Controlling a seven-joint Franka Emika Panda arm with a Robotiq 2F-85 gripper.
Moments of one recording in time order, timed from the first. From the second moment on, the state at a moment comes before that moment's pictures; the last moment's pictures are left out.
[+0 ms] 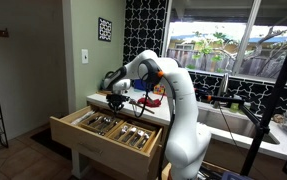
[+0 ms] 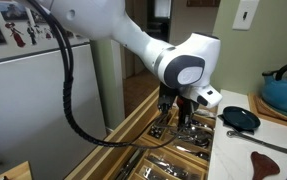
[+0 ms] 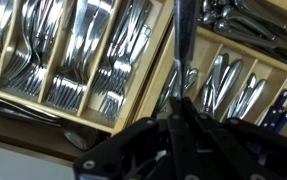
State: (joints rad) arm -0.11 0.39 -0.15 -1.79 0.14 2.19 0.57
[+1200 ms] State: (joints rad) arm -0.10 0.73 -0.14 -1.56 0.21 2.47 0.77
